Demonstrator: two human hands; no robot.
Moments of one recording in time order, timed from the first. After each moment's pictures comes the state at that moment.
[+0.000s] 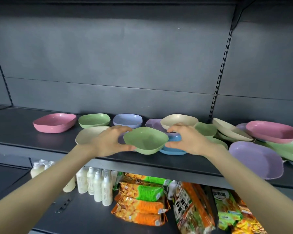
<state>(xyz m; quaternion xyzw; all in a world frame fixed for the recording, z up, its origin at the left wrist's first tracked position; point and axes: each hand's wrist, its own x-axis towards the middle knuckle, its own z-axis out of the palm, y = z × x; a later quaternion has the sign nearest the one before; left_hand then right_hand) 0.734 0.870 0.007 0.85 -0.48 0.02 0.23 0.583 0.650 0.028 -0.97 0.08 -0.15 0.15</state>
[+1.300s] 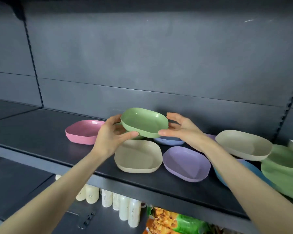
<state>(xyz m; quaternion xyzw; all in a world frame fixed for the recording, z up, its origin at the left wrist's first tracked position) 0.875 0.932 -0.011 0.69 -0.29 0.06 0.67 0.787 0.714 0.026 -0.83 0.03 -0.14 0.54</state>
